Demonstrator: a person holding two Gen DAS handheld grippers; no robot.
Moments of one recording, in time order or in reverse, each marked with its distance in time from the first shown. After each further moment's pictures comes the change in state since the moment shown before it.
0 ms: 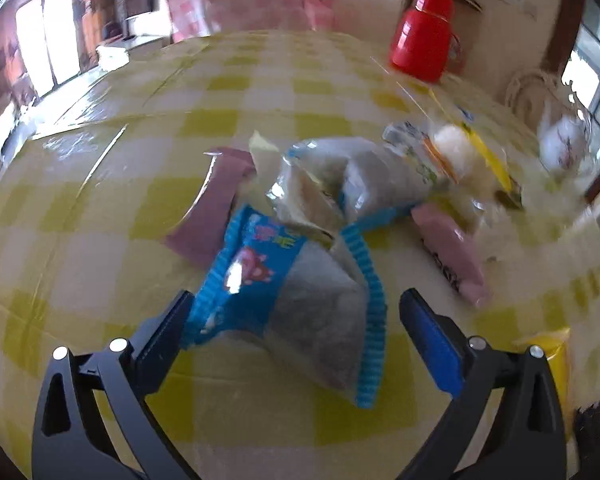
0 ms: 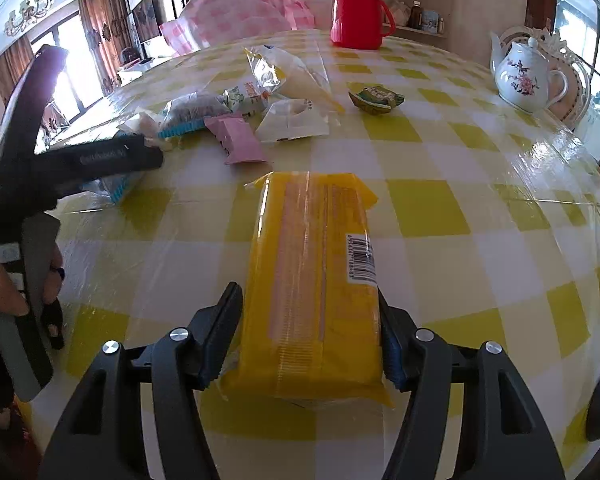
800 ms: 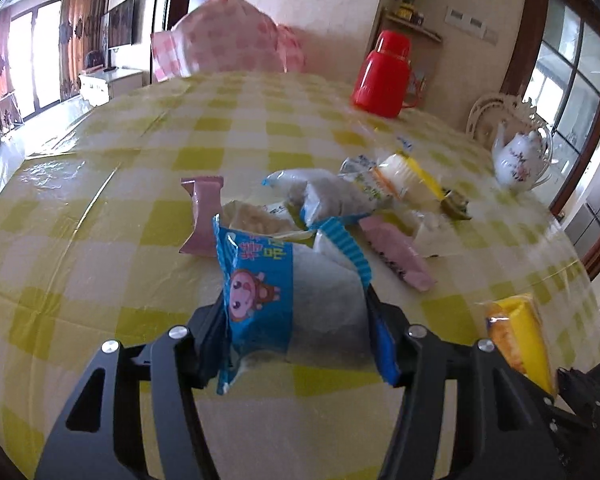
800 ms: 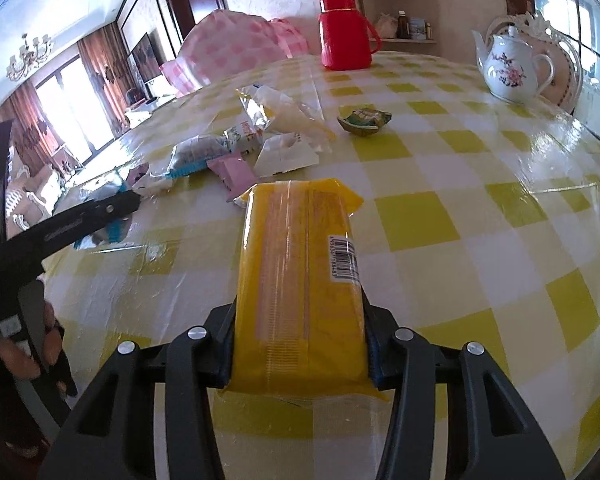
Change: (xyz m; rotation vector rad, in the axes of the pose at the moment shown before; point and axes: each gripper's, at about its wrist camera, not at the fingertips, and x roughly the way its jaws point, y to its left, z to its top) left arm -0.045 -0.009 -0.023 0.043 -0.167 -0.122; right arm -0.017 -0.019 -0.001 0.113 -0.098 0.092
